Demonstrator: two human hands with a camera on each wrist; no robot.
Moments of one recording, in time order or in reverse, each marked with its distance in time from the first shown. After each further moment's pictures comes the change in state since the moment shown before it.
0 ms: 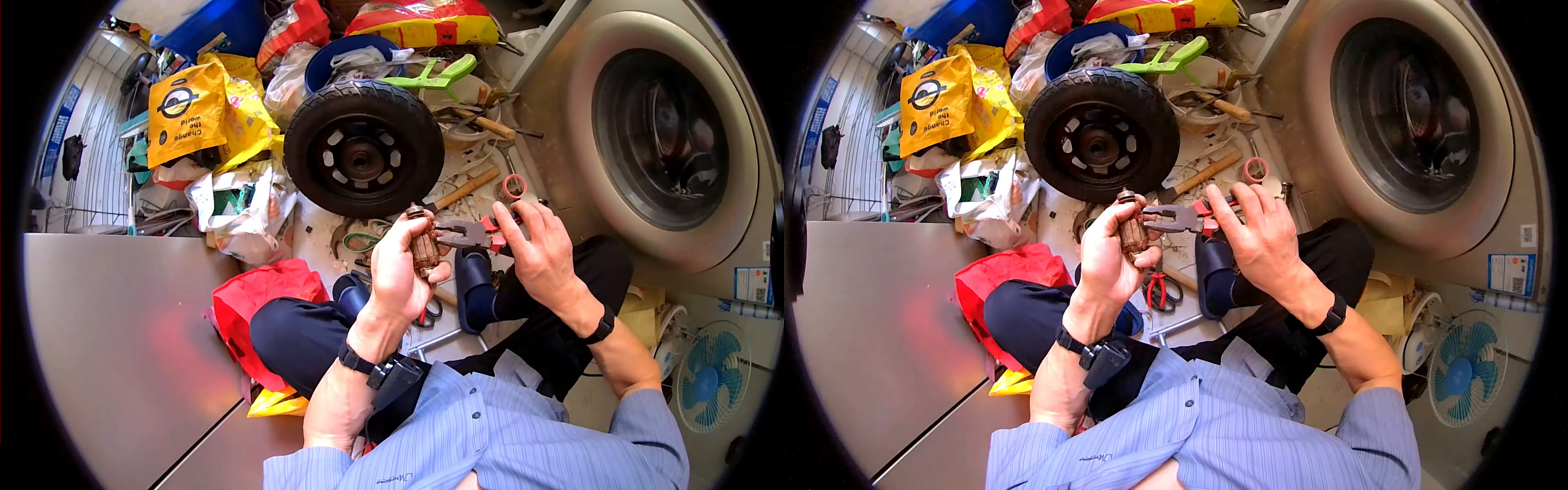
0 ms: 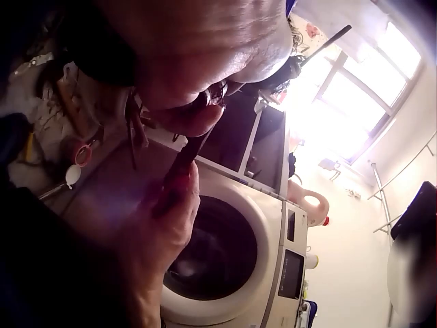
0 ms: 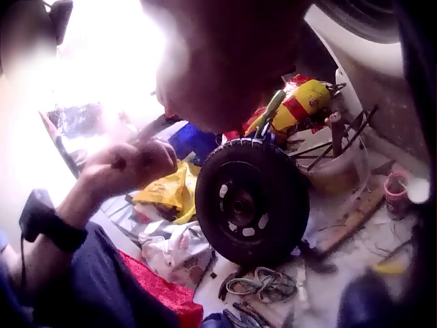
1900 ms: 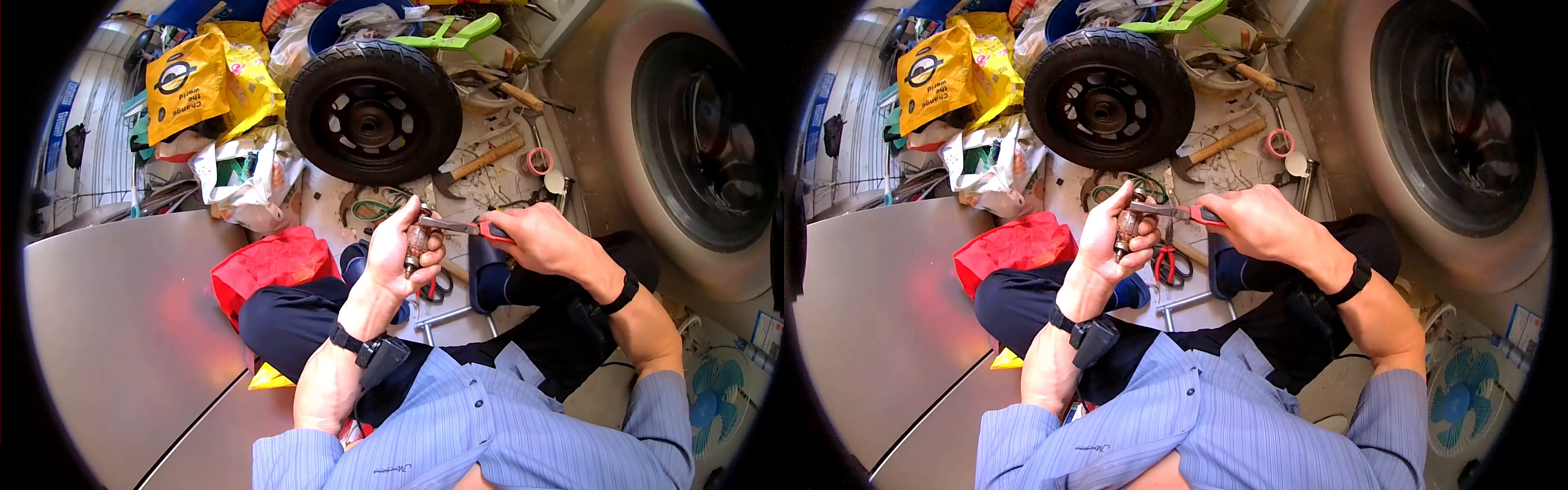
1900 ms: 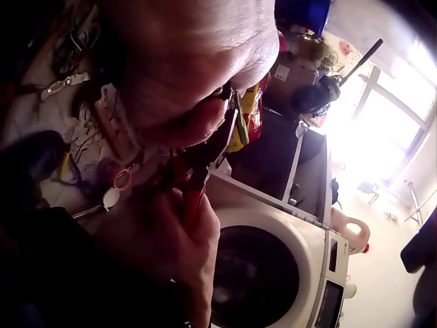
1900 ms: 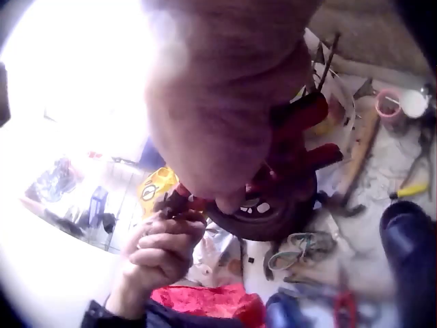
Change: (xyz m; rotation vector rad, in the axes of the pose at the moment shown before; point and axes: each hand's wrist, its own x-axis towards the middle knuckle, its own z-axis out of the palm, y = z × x) left_hand 0.036 -0.002 -0.041 -0.009 0.085 -0.349; right_hand 0.020 0.039 0.045 0.688 -0.724 -0.027
